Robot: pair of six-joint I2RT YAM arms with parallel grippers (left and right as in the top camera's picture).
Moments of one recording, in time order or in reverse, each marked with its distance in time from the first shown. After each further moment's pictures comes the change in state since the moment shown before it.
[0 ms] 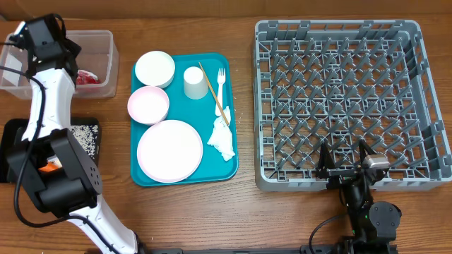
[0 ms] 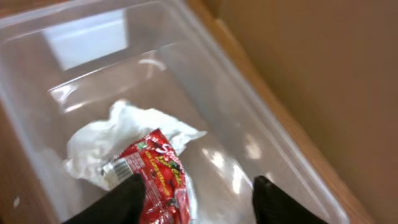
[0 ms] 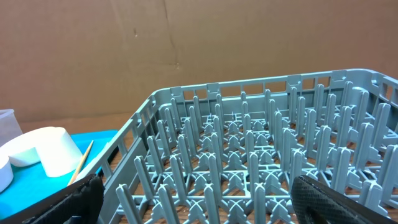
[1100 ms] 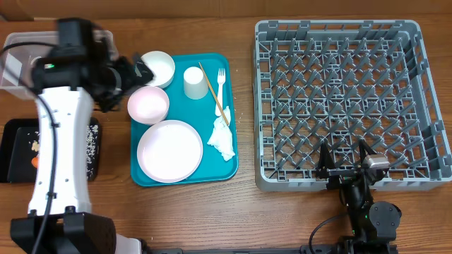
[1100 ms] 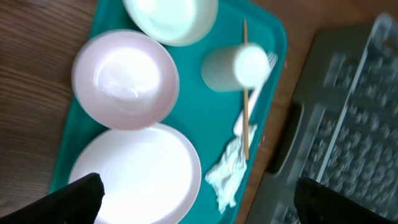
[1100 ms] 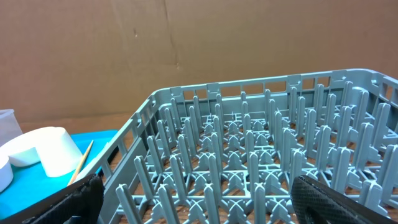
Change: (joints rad) left arm -0.256 -0.385 0.003 -0.825 0.555 0.173; right arm 0.000 0.000 0.000 0.000 0.000 0.000
